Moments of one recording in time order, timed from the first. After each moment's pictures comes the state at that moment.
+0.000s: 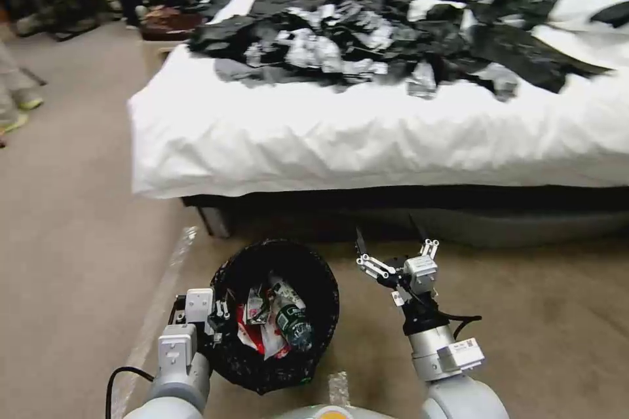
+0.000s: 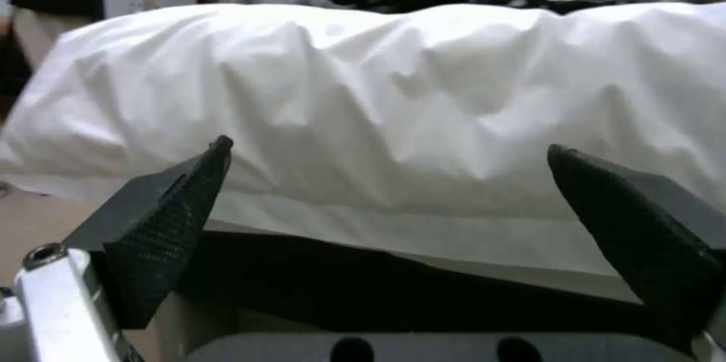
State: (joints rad) left arm 1.84 -1.33 -0.41 -2.41 -0.20 0.57 -0.39; right arm -1.66 1.39 0.27 2.17 -0.01 0.24 0.06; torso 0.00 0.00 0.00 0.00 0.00
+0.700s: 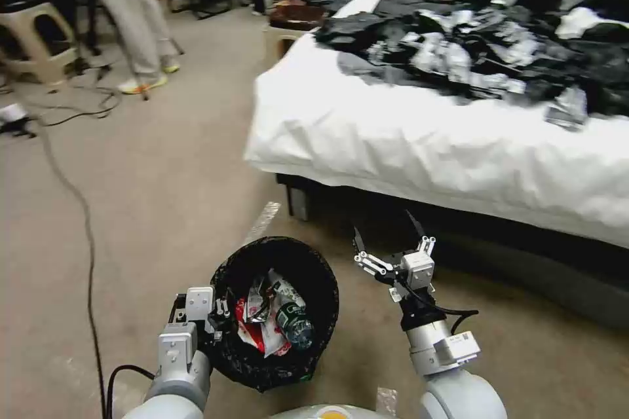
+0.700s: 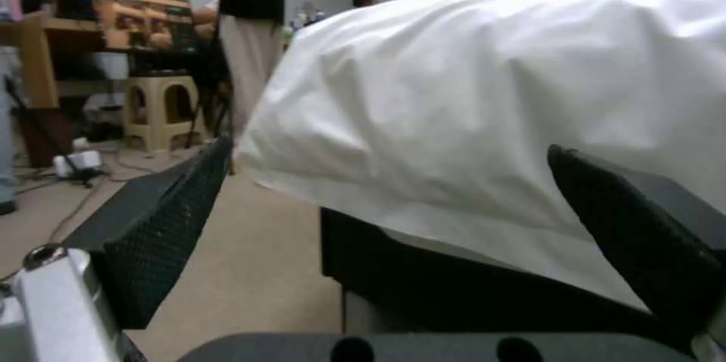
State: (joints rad) left arm 1.83 -1.34 -0.41 -2.40 -0.21 0.57 -0.39; right arm -1.64 1.39 0.27 2.16 -0.01 0.23 0.06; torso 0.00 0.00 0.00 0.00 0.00
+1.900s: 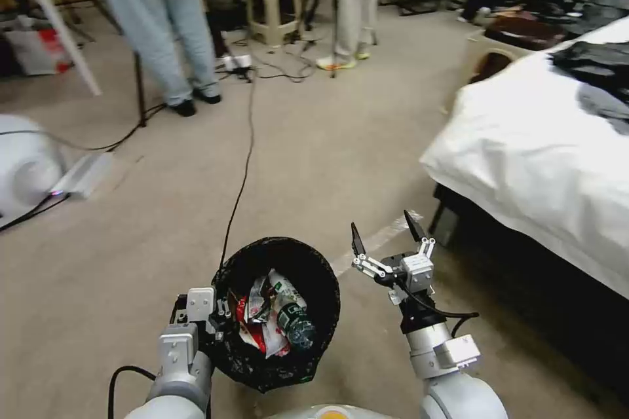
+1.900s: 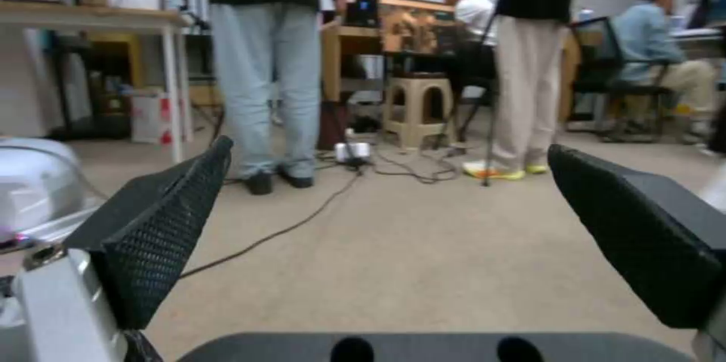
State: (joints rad) left arm 1.83 -1.34 -0.41 -2.41 -0.20 0.57 -0.39; right arm -1.66 1.39 0.27 2.17 -0.03 0.23 0.05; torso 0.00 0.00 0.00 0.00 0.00
